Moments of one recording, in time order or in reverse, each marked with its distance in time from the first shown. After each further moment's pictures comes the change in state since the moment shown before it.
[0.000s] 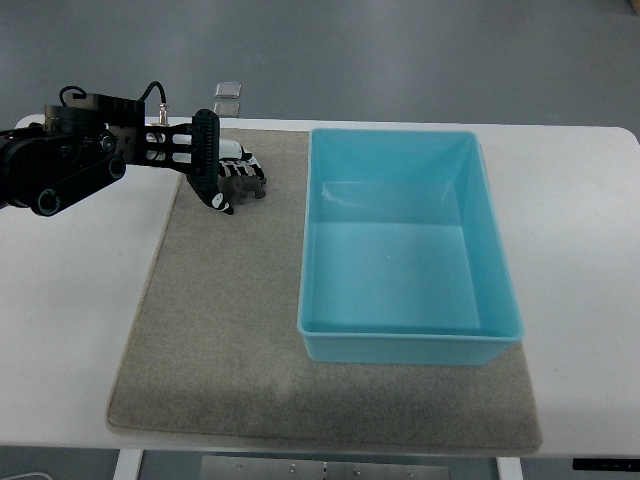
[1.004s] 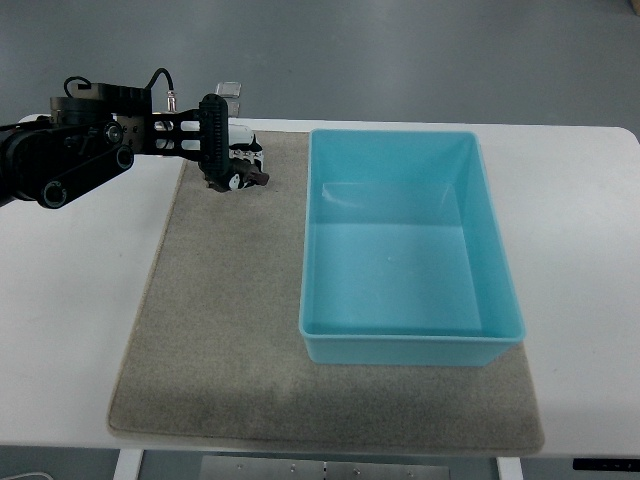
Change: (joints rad) left arm -0.005 -0.012 -0.069 -0.009 0.001 0.017 0.004; right arm 0.000 0.000 0.000 0.000 0.000 0.000 0.000
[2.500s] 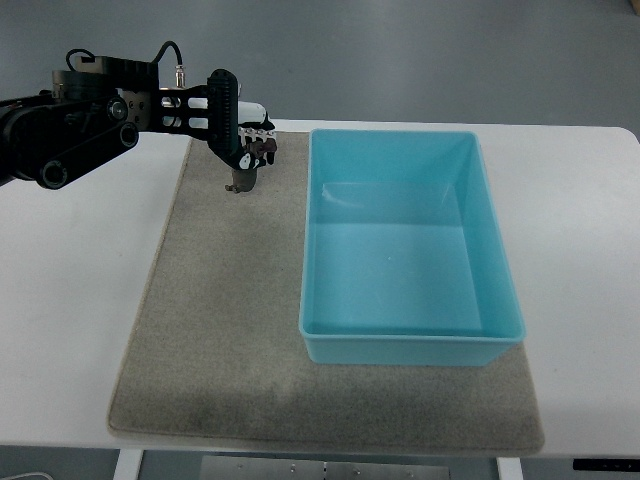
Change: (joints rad) left arm -0.072 -0.001 -0.005 -0.023 -0.001 -0.012 0.000; right arm 0.000 0.000 0.000 0.000 0.000 0.000 0.000
